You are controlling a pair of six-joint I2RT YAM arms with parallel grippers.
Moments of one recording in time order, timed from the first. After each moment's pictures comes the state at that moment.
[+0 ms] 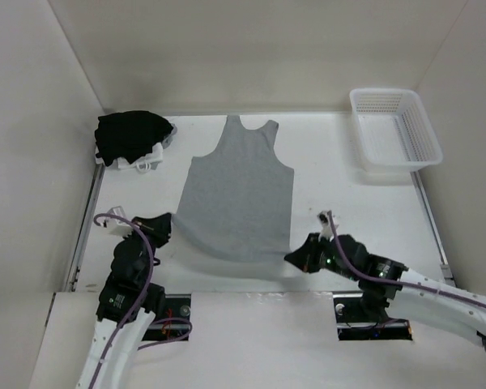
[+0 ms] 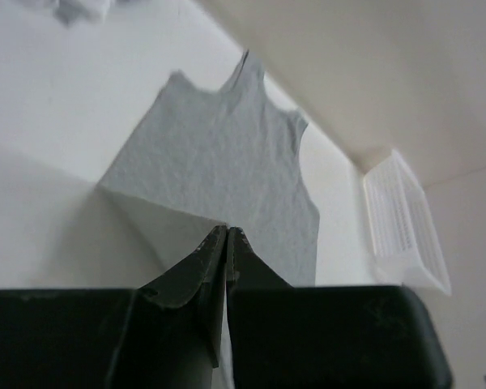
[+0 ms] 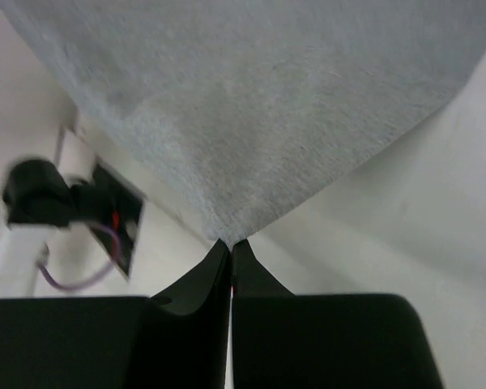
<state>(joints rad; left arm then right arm) -0.25 0.07 0.34 -0.36 -0.26 -0.84 0.96 0.59 0.35 -0.15 0.06 0.88</state>
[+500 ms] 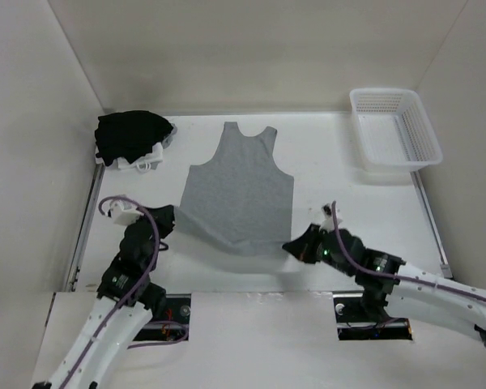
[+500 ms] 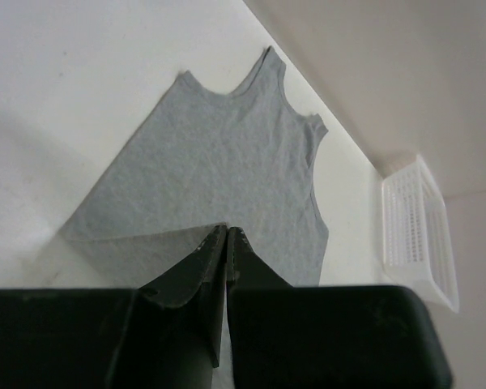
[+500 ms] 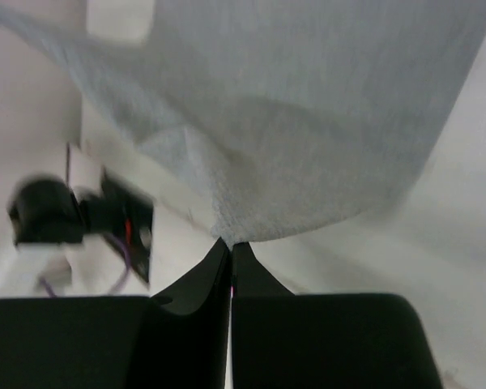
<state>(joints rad) -0.42 0.23 0.40 -0.42 -0.43 -0.96 1.13 0.65 0.34 -0.16 0.25 1.08</state>
